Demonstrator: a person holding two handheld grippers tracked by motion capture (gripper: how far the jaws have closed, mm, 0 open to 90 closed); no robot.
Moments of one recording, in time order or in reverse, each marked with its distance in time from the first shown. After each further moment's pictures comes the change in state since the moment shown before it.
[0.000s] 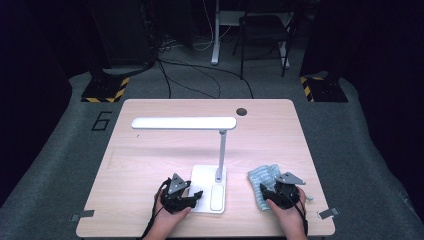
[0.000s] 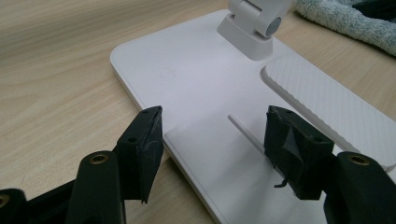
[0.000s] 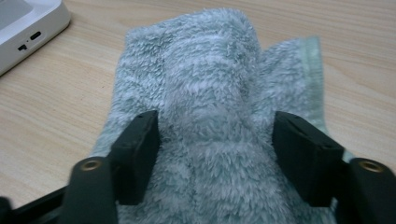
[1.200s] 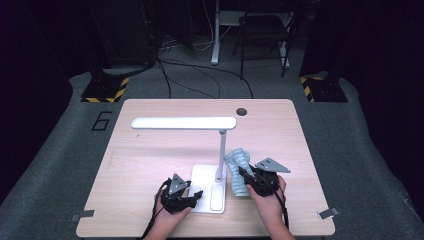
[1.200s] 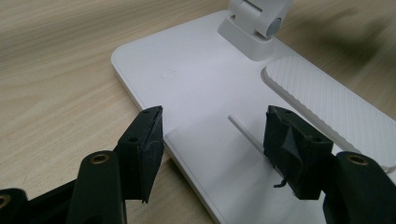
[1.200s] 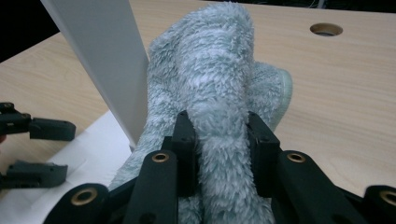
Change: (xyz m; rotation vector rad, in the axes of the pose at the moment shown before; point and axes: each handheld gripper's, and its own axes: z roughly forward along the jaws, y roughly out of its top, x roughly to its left) left arm -0.001 0.000 0.000 0.007 0.006 0.010; right arm 0.064 0.072 -0.013 -0.184 0.186 0.022
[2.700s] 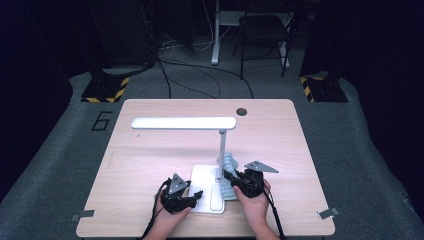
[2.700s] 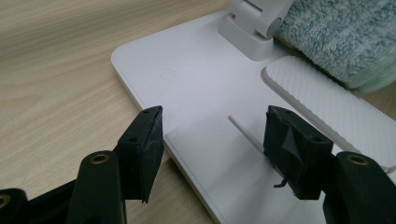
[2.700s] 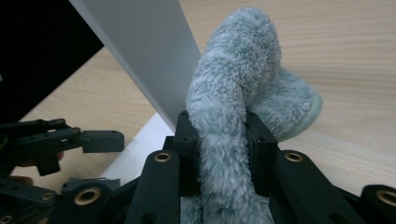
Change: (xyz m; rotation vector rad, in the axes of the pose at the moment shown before) left arm 0.000 0.000 0.000 0.001 -0.003 -0.002; right arm 0.015 -0.020 0.034 0.014 0.174 0.220
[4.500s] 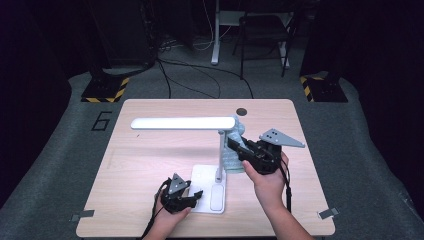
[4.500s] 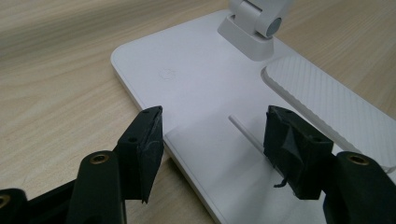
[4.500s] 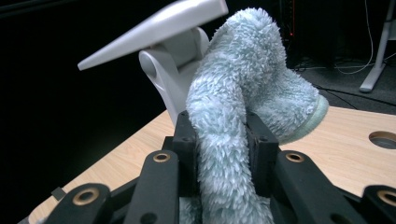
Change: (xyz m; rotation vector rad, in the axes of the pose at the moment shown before) left arm 0.001 0.000 0.000 0.002 -0.003 0.003; right arm 0.061 0.120 -0.081 -0.212 0.077 -0.174
